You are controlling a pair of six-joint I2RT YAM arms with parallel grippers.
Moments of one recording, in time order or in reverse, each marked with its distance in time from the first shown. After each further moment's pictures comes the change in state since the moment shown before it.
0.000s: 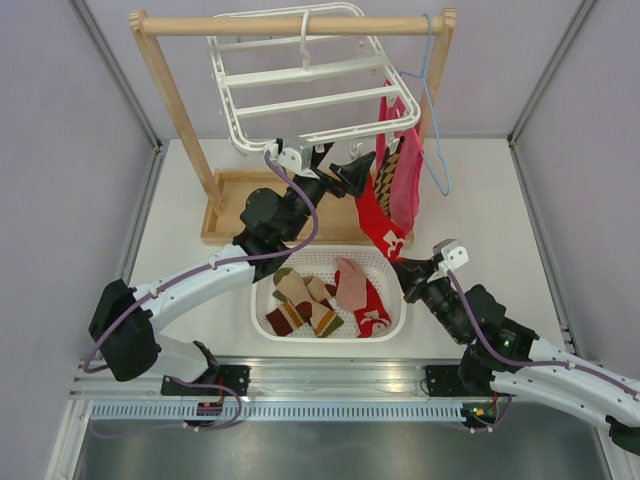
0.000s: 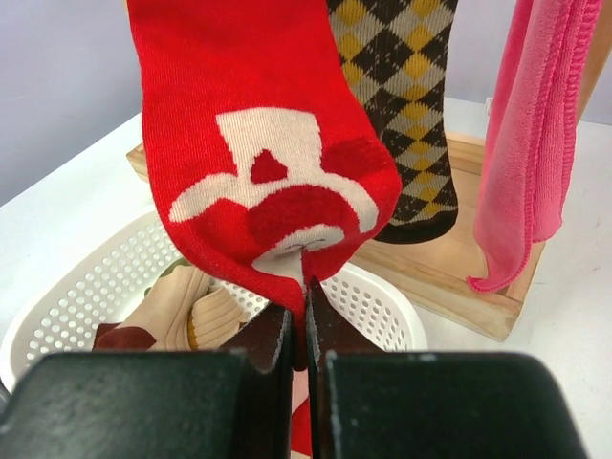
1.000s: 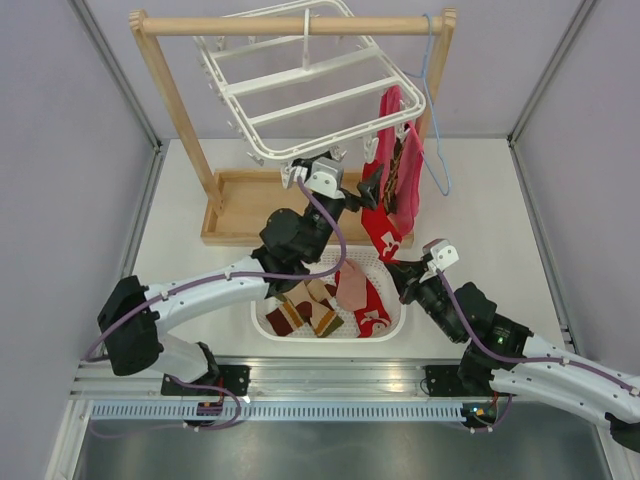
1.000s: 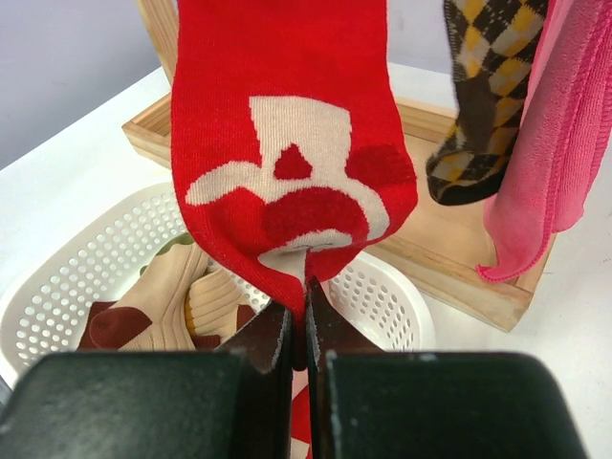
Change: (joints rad) left arm -0.168 0.028 0.006 0.040 -0.281 0.274; right arm 0.000 0.054 0.000 -0.008 -0.024 0.001
